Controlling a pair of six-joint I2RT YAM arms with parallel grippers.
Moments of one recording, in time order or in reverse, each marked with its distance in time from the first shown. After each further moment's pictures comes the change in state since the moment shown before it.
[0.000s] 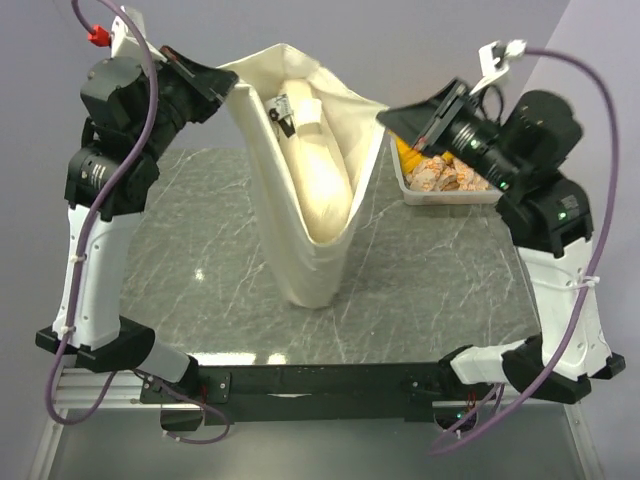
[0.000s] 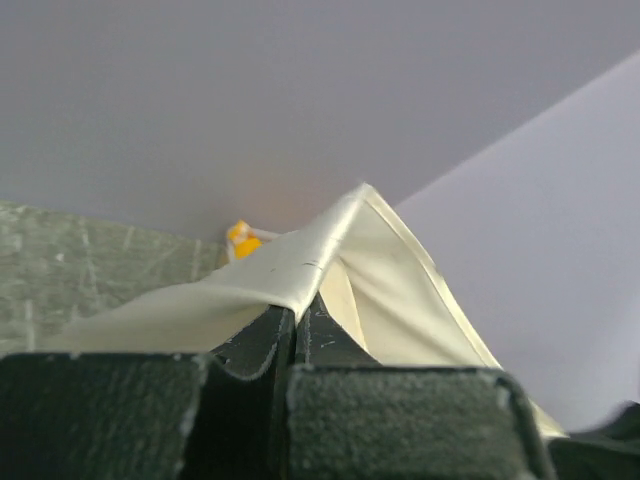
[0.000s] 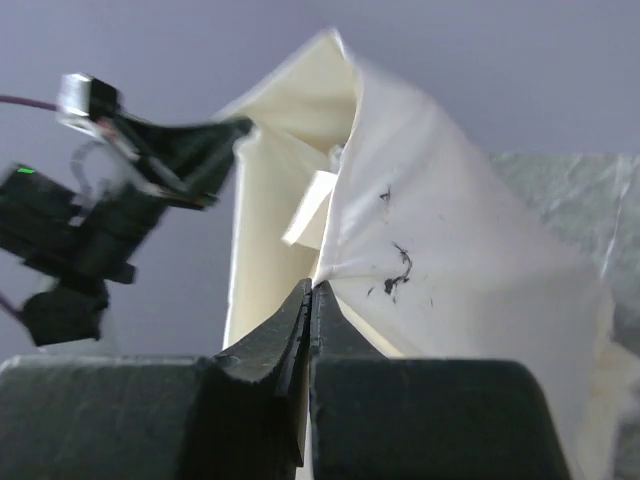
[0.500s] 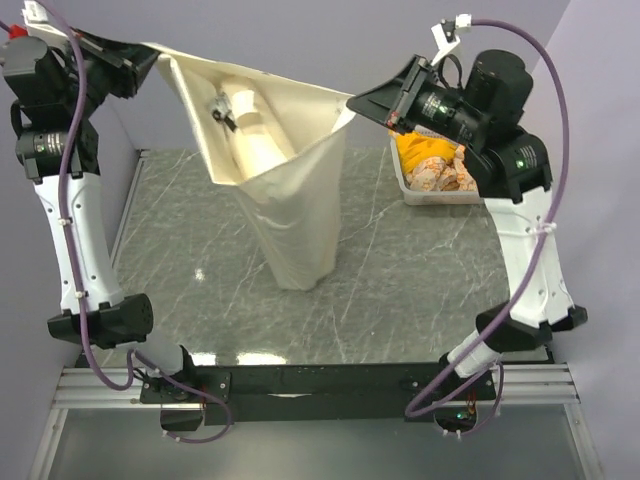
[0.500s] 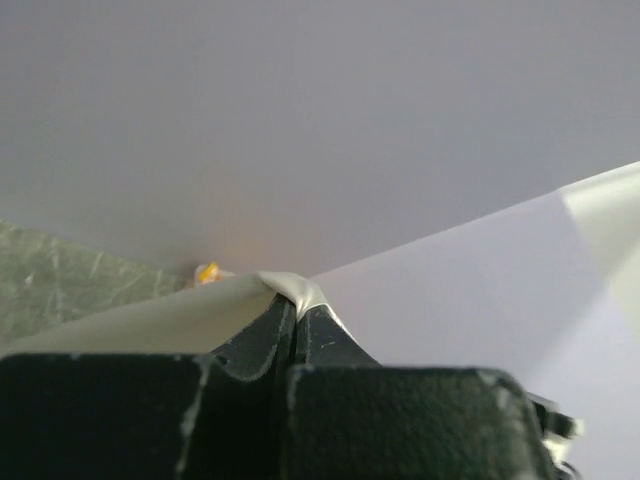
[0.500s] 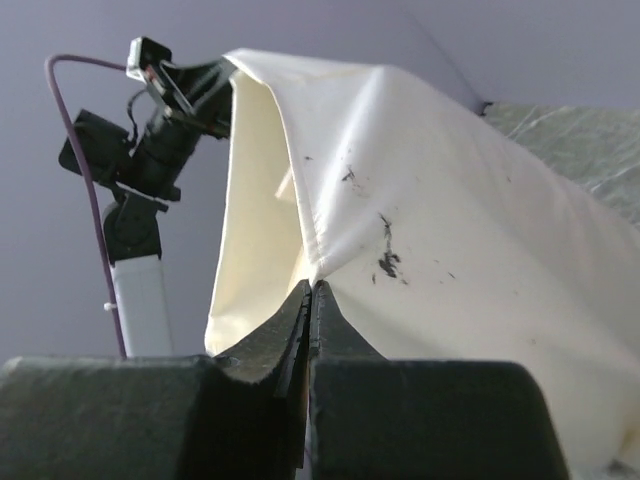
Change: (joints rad) left arm 0.624 0.099 -0.055 0.177 0.573 -0.319; right arm -0.084 0.262 0.306 -0.081 -0.216 0.047
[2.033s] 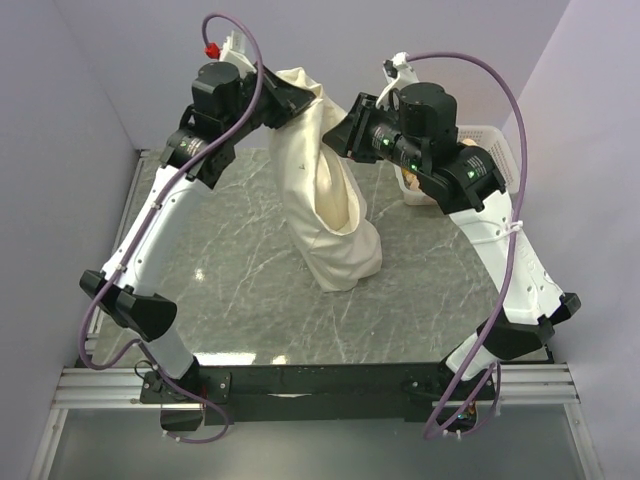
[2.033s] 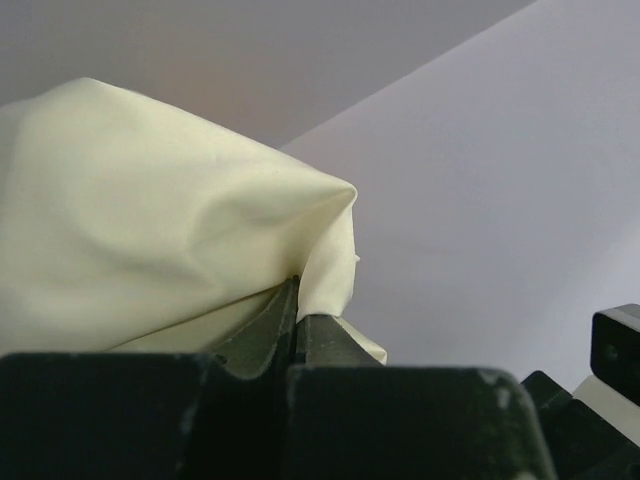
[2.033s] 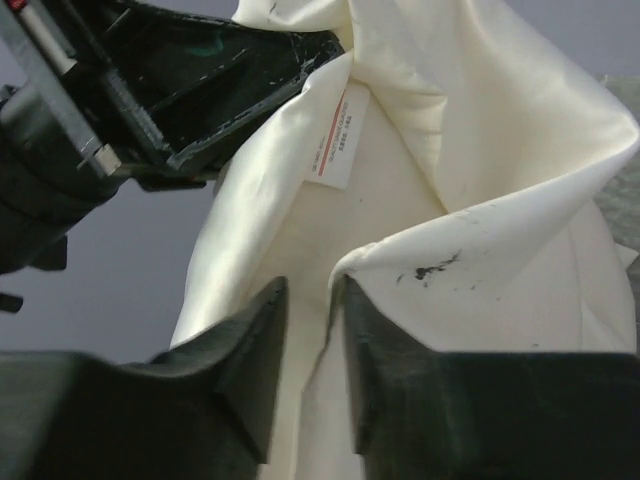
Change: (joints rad) left arm -0.671 0.103 -0.136 0.110 -0.366 0.176; right arm 0.246 0.018 -0.153 -0.073 0.451 -0.233
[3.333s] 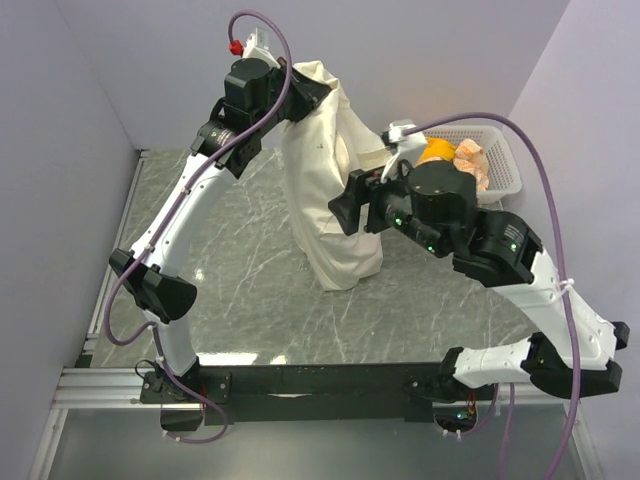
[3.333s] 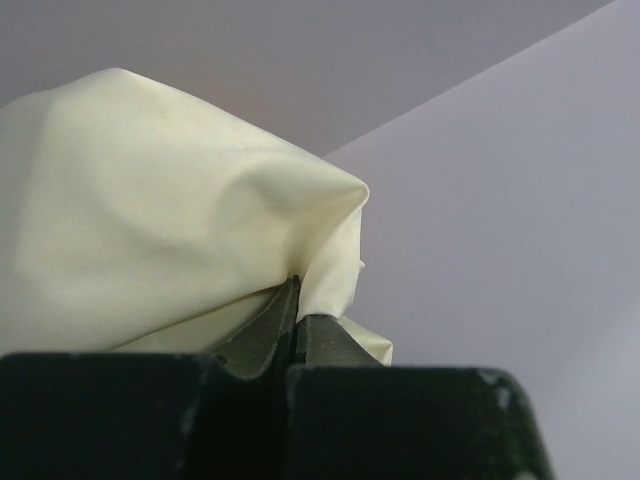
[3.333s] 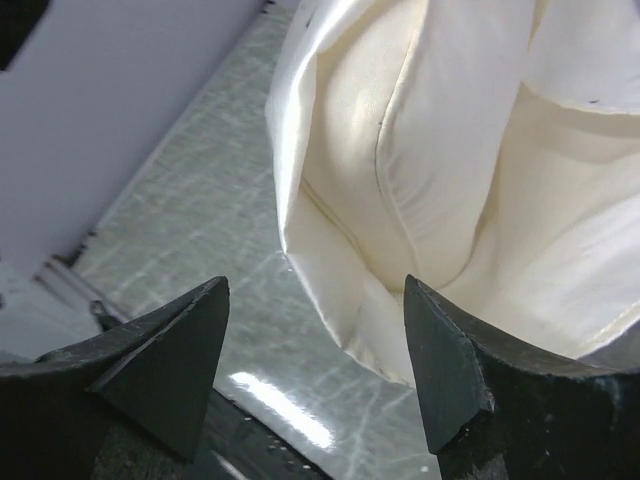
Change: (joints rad) left arm -0.061 0.169 0.145 0.024 -0.119 0.013; right arm 0.352 -0.325 -0.312 -0.063 0.372 -0.212
